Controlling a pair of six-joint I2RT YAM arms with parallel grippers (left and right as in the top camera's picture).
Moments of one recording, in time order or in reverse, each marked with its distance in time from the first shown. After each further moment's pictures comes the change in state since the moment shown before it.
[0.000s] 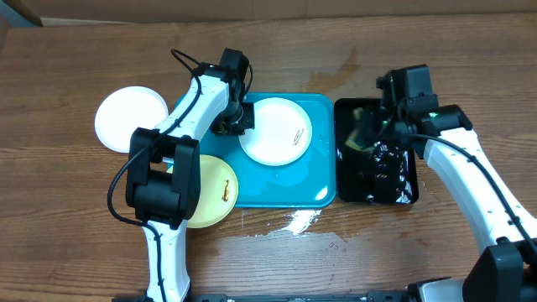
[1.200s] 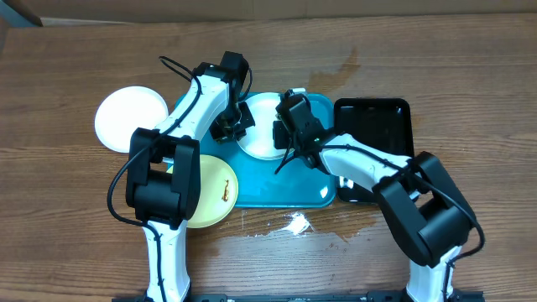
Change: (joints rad) left arm 0.000 0.000 0.000 -0.070 -0.029 -0.335; right arm 0.408 0.448 -0.002 0.612 0.369 0.109
